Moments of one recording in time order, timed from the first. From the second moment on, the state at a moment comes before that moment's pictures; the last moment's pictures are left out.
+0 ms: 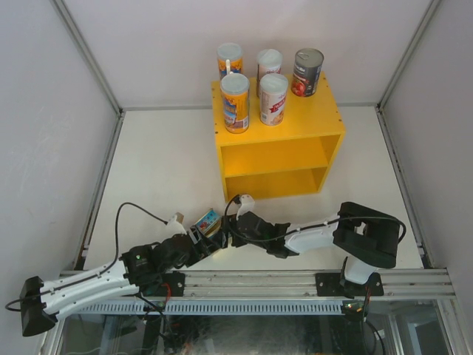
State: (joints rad) left arm -1.11 0.42 0.14 -0.47 -0.30 -1.42; right arm 1.20 1.67 0.67 0.40 0.17 0.84
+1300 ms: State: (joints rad) left arm -1.11 0.24 0.17 -0.69 -0.30 -1.33; right arm 1.36 1.24 0.77 -0.19 0.32 0.90
